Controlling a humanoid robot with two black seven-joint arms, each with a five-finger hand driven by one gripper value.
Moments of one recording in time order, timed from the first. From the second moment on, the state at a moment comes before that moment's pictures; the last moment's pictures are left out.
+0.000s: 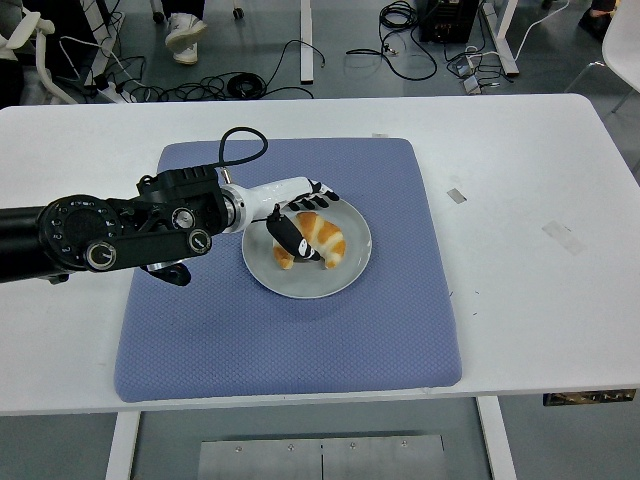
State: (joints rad) left arm -1.33 0.27 0.22 -1.21 0.67 0.17 0.19; right arm -0.08 0.00 0.11 0.12 -0.10 -0.08 0.22
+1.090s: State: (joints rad) left arm -1.39 0.34 0.22 -1.20 0.66 0.14 0.19; right arm -0.08 0.00 0.11 0.12 -0.10 -0.08 0.22
